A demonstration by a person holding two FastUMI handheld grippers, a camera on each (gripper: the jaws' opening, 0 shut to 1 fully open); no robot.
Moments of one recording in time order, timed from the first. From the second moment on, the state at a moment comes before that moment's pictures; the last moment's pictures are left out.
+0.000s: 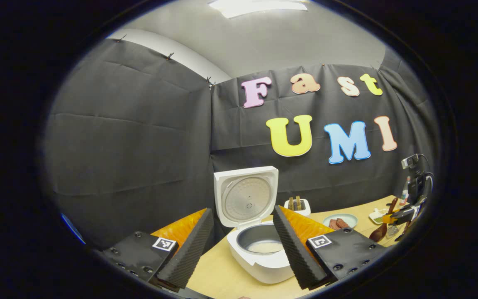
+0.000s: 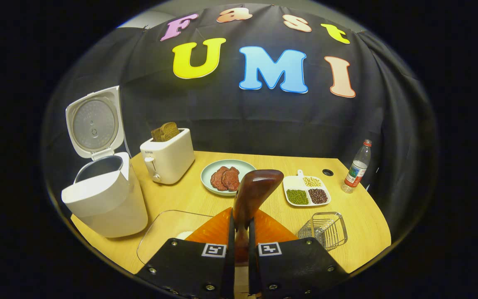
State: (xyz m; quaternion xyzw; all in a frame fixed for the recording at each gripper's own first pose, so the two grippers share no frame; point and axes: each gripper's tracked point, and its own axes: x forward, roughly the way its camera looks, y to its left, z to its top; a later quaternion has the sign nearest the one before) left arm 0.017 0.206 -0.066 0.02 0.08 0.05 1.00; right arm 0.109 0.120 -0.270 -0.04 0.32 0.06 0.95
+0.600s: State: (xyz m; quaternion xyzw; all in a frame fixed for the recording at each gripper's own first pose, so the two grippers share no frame) left arm 0.004 0.222 -0.081 0.02 0.09 0.05 0.99; right arm 0.080 0.187 -0.299 -0.02 0.34 0.09 0.93
